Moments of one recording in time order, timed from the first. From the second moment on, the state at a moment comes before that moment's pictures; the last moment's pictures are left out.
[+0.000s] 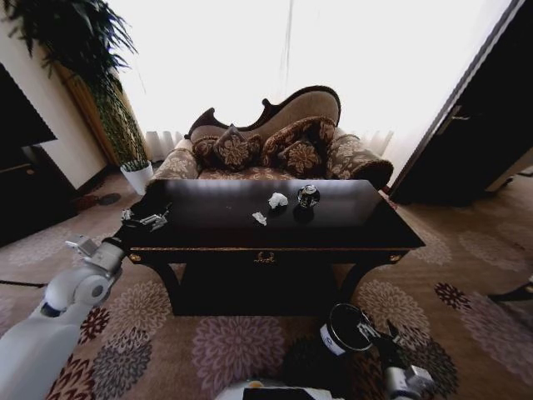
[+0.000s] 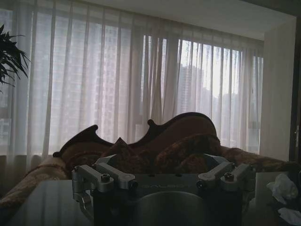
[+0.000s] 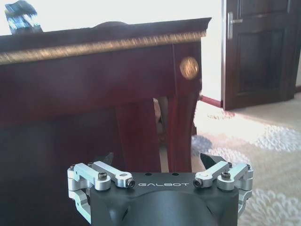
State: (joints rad) left arm 1.30 -0.74 -0.76 -1.99 -0.93 0.06 0.12; right arm -1.82 1.43 0.84 1.81 0.48 0.25 -0.07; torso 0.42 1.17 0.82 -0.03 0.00
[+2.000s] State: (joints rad) left arm 1.30 -0.74 -0.76 -1.99 -0.93 0.06 0.12; right arm -1.02 0.71 0.36 1.83 0.85 -0.07 0.00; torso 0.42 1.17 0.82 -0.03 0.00
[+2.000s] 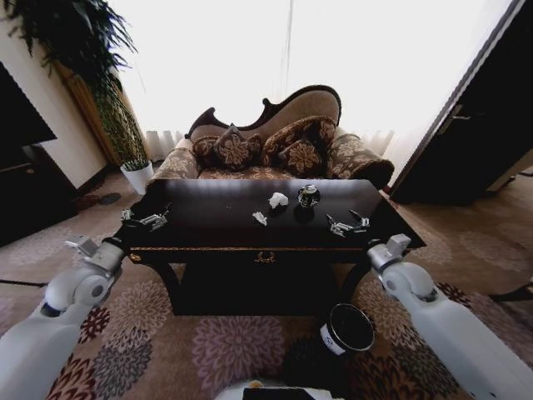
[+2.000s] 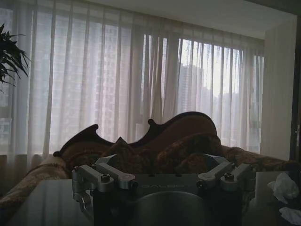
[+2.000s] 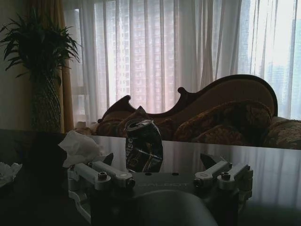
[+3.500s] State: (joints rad) left arm 1.30 -0.74 -0.76 -1.99 -0.93 0.06 0.12; right arm -0.49 0.84 -0.11 1.41 0.81 -0.02 -0.02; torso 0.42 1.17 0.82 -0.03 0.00
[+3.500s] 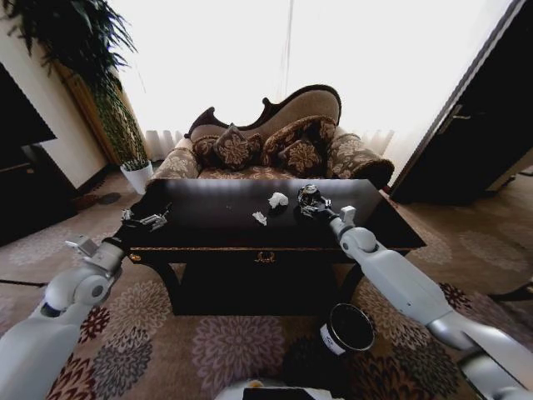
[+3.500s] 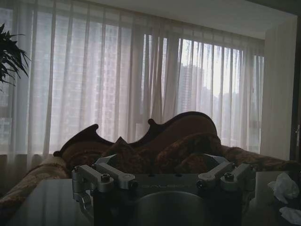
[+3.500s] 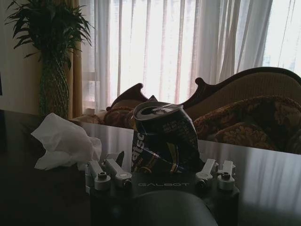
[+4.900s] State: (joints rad) left arm 1.30 -0.74 -0.76 -1.99 -0.93 0.06 0.12; right arm -0.84 0.73 0.22 1.76 0.85 -0.06 0.04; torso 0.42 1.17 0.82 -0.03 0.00
